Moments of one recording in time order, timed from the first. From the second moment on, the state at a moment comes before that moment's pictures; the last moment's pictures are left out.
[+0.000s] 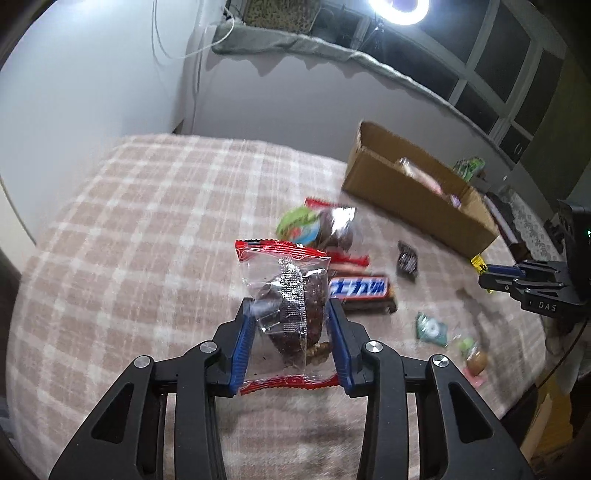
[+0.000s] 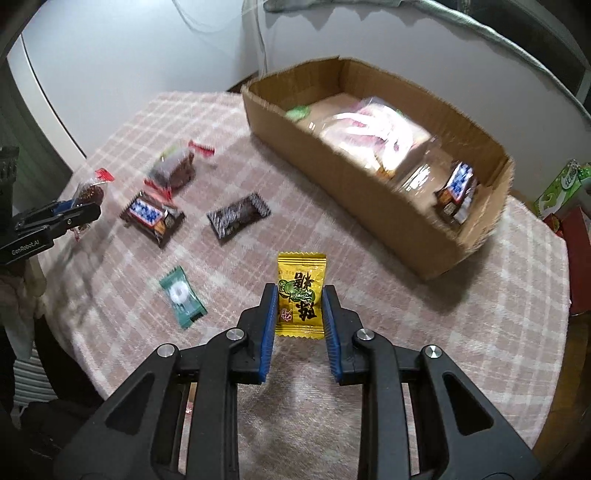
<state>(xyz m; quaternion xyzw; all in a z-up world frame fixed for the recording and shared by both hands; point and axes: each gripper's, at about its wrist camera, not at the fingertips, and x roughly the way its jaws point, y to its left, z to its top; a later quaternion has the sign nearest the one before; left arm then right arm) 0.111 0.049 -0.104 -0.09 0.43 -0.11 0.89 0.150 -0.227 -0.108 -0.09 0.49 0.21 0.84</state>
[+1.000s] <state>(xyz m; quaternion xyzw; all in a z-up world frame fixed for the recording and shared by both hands) 0.246 -0.053 -0.029 -0.05 0.36 -0.19 0.91 0.262 -0.286 -0.052 -0.04 0.44 0.14 0.88</state>
